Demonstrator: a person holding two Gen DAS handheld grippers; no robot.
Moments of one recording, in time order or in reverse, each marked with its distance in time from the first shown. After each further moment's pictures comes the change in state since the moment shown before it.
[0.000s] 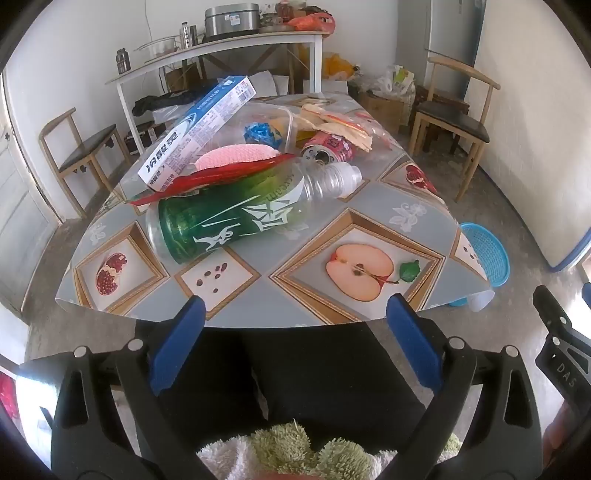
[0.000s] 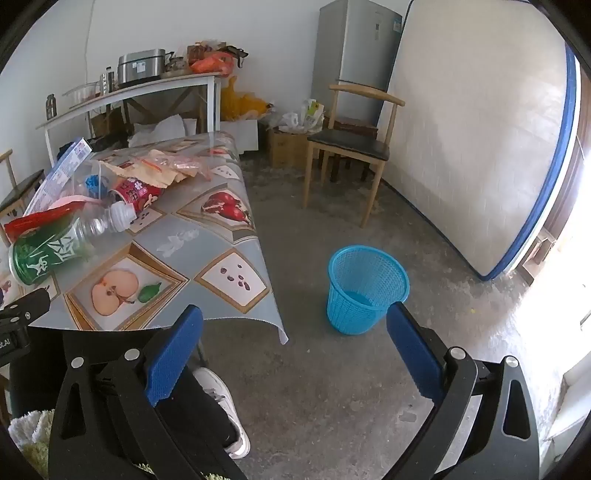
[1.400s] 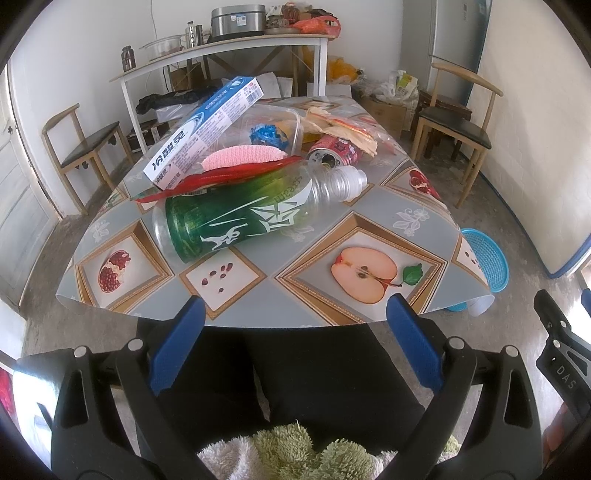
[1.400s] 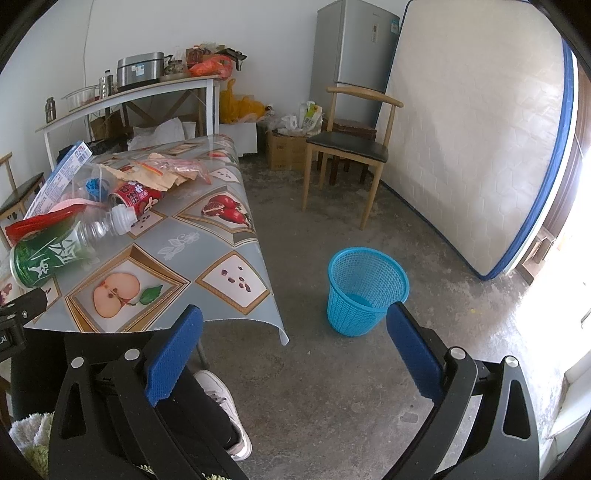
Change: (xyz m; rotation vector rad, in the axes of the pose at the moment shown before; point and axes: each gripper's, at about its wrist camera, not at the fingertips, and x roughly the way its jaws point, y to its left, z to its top) left arm 0.001 0.001 0.000 -0.009 -0.008 -0.004; right arm -0.004 0.000 0.001 0.000 -0.007 -0.001
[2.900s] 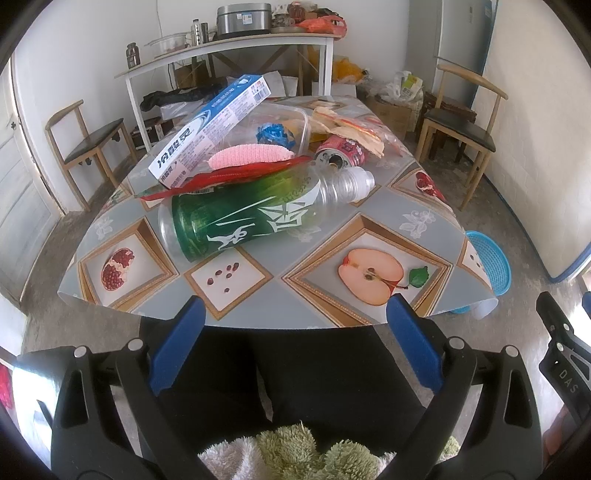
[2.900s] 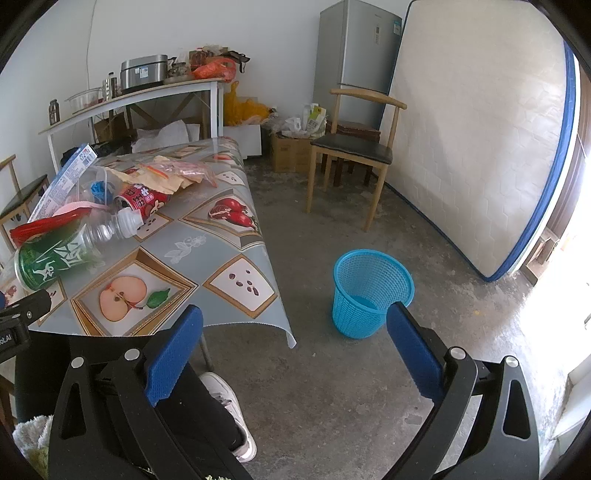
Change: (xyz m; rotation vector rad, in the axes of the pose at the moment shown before) left arm 0.004 0.014 -0.003 -0.001 0.003 -0.002; right arm 0.001 0.005 0.000 0.002 -0.006 0.015
